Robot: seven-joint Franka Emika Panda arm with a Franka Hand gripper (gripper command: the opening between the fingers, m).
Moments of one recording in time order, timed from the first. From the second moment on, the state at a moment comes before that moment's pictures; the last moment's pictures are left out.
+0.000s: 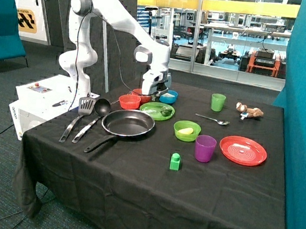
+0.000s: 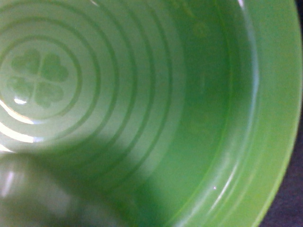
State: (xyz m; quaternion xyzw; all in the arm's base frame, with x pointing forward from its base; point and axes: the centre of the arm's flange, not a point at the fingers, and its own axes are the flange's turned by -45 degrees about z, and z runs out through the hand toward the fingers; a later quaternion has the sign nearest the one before) arm 0.549 -0.001 0.336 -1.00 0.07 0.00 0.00
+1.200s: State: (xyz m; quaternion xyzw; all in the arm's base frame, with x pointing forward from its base) arm 0.535 -0.014 0.340 -1.00 0.07 0.00 0.00
